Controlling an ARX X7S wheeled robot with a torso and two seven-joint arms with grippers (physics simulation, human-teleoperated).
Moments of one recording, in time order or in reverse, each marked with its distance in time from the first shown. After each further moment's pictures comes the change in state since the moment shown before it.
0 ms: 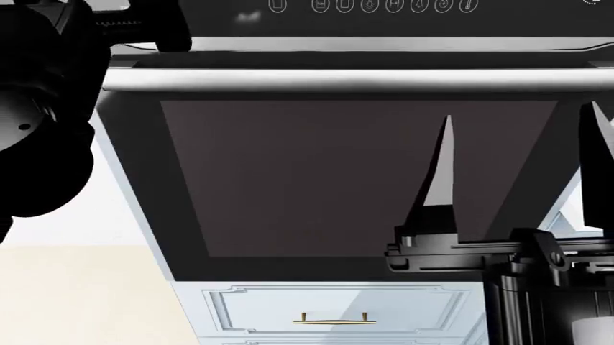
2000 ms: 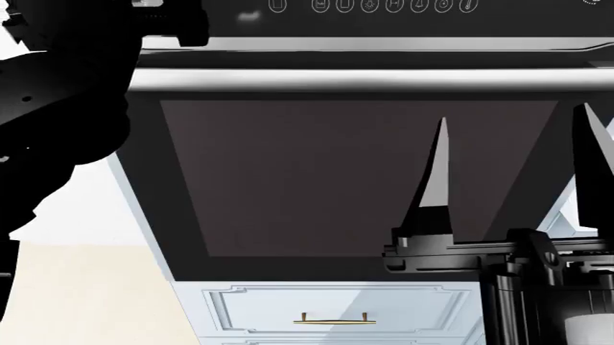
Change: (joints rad) left arm -0.083 0.095 0.123 -0.290 0.166 0.041 0.141; right arm -0.002 0.000 -0.008 0.000 -0.006 0.009 -0.003
